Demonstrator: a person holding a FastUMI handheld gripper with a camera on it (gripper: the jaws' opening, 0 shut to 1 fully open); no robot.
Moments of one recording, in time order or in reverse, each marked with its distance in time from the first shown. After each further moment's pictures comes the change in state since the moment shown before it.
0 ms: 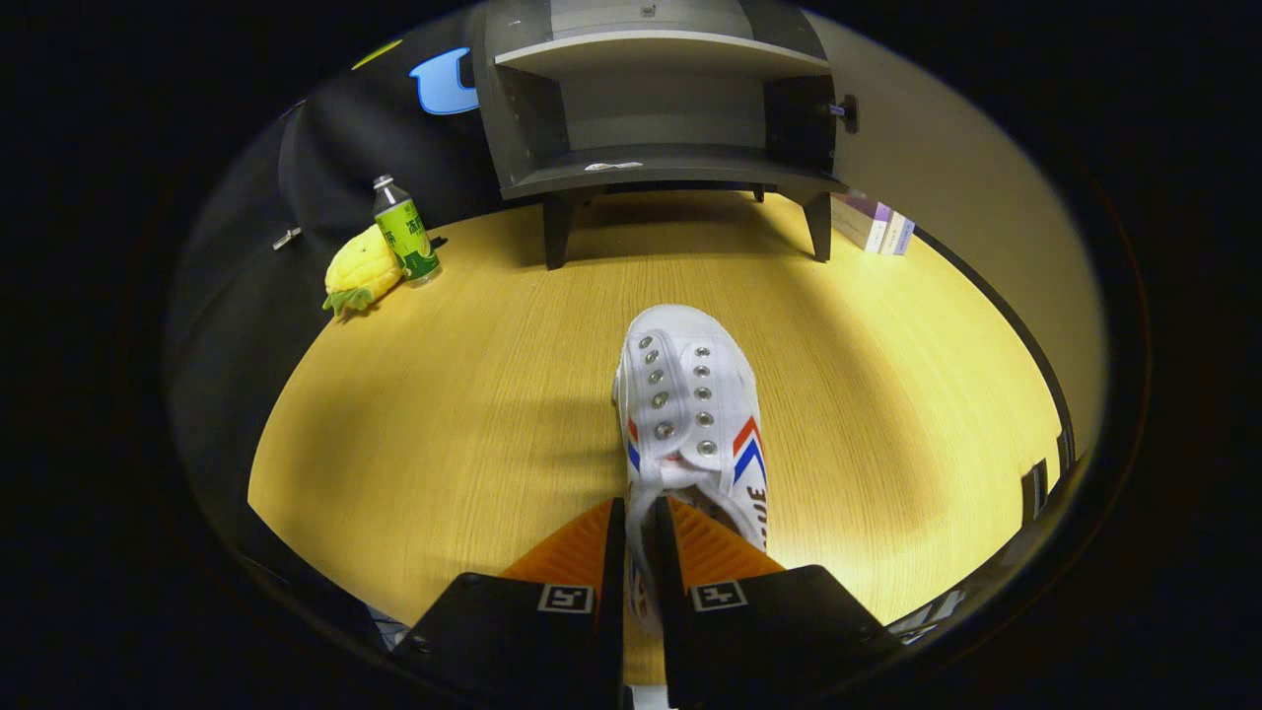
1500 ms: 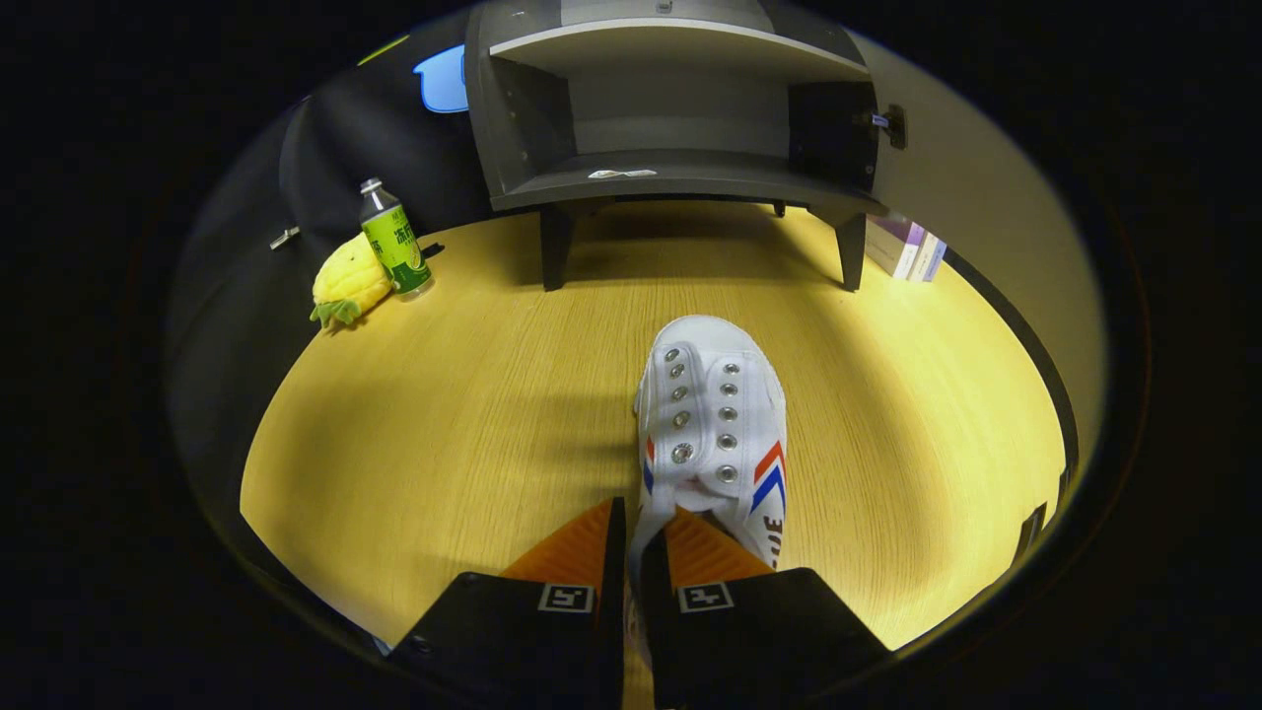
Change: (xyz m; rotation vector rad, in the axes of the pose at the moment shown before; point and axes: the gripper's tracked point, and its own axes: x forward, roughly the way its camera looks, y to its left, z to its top) arm 0.047 0.000 0.043 -0.039 -0.044 0.014
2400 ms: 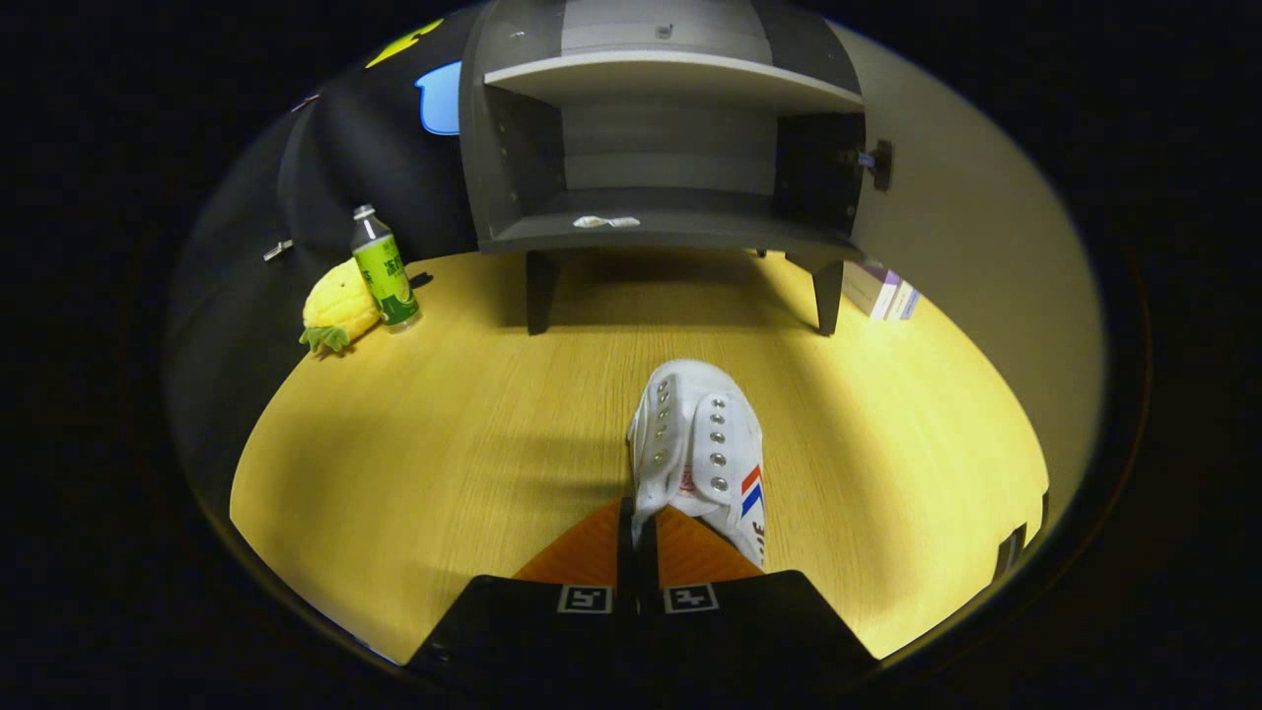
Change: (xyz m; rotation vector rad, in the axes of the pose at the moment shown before) arm -0.020 -0.011 0.042 -0.030 -0.110 -0.046
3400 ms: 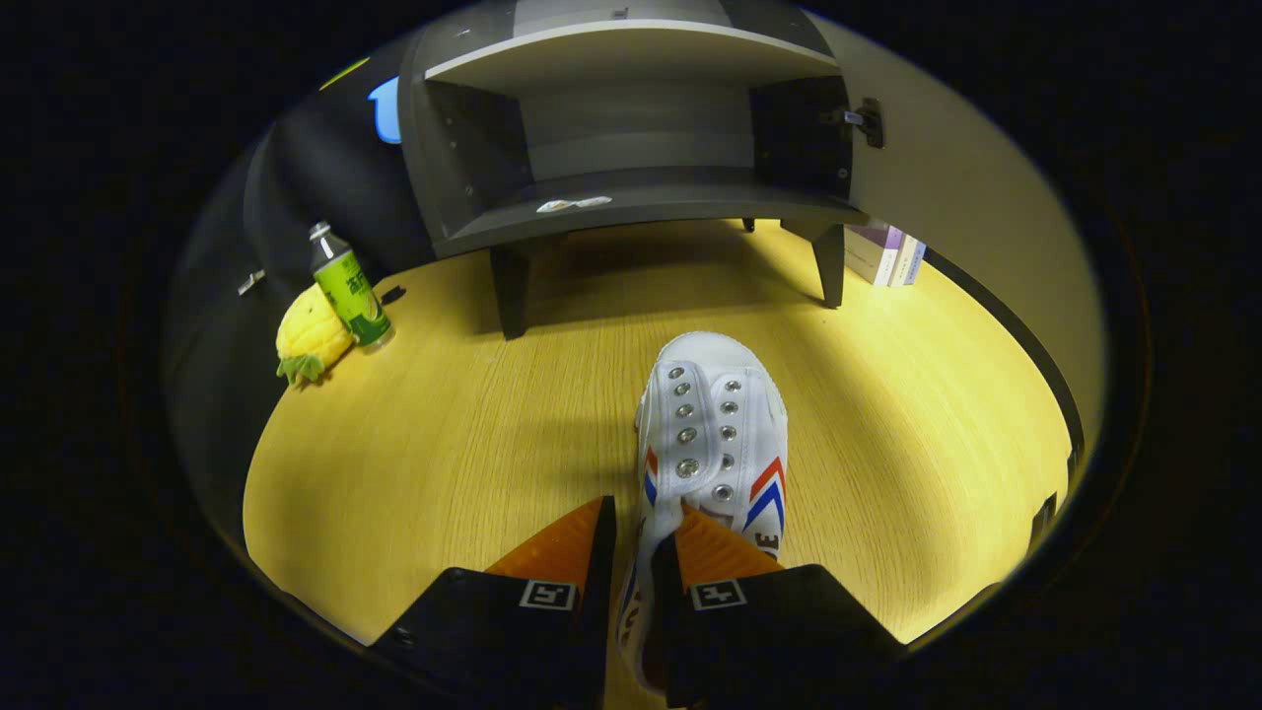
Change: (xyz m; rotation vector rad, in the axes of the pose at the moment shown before) arm 0.053 -0.001 -0.011 0.150 0.031 -0.028
